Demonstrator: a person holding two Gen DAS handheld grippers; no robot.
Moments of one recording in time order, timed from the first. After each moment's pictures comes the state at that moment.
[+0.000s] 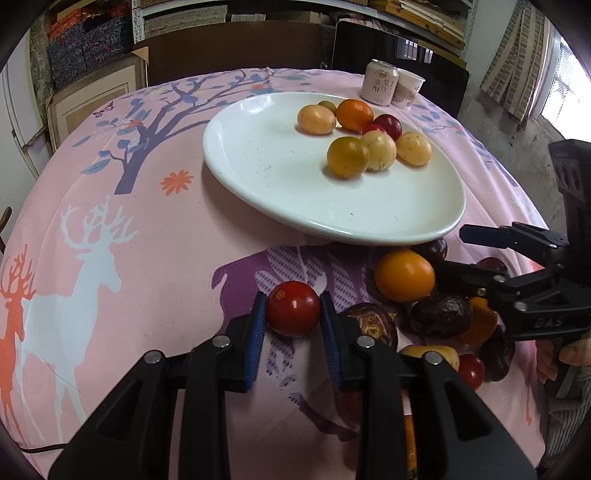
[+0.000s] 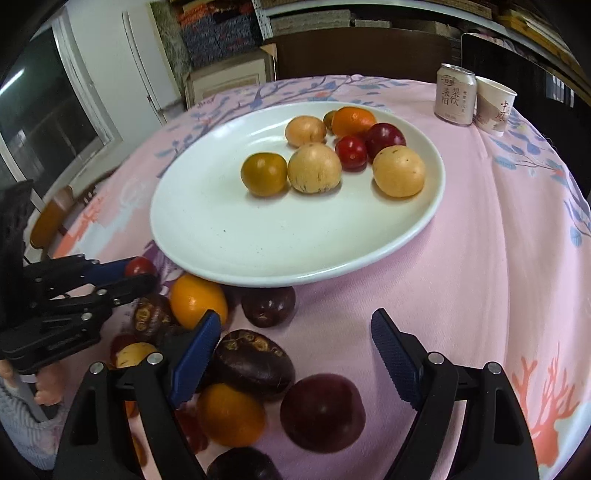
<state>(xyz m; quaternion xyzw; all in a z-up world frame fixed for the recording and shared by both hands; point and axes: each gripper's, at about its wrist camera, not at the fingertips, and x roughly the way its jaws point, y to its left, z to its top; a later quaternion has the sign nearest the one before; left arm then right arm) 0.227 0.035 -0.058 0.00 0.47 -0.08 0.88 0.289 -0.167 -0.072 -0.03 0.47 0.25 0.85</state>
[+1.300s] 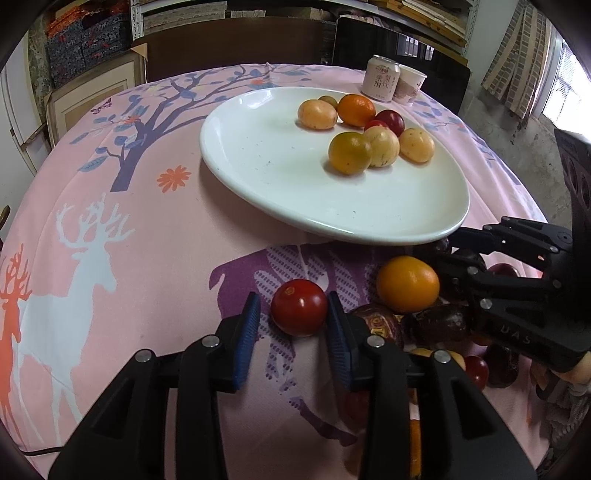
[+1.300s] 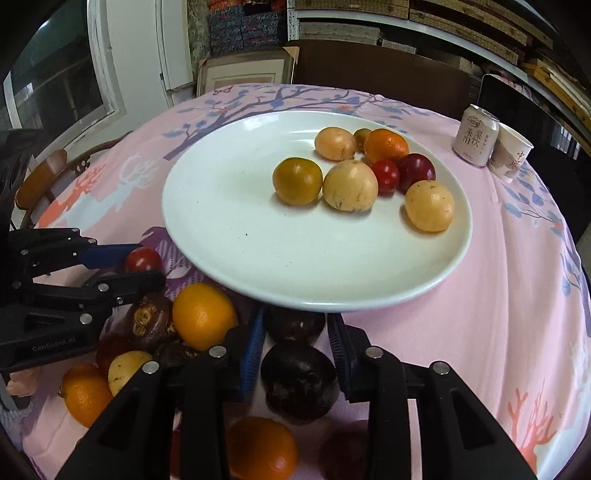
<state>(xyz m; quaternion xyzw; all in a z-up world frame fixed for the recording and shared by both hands) 0.232 0.035 -0.063 0.00 0.48 -0.08 0.88 0.273 -0.134 -0.068 -0.12 0.42 0.25 0.86</state>
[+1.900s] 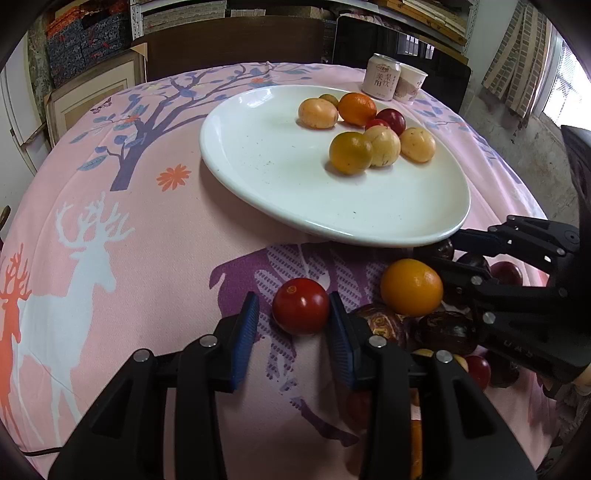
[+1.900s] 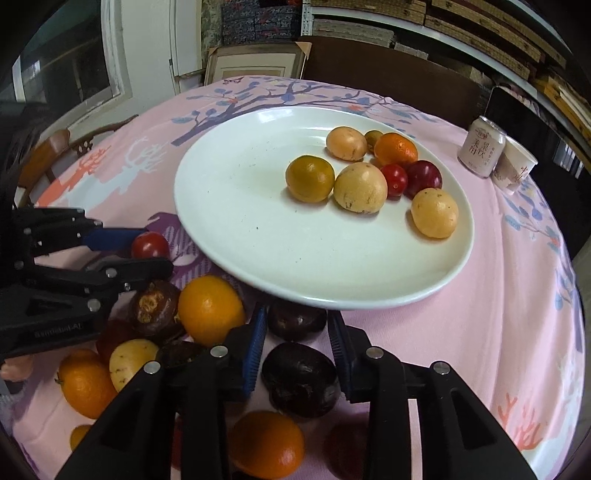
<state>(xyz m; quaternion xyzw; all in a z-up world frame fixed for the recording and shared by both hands) 0.233 0.035 -0.063 0.00 0.48 -0.08 0.87 0.275 -0.129 -0.068 -0.13 0.44 0.25 0.85</state>
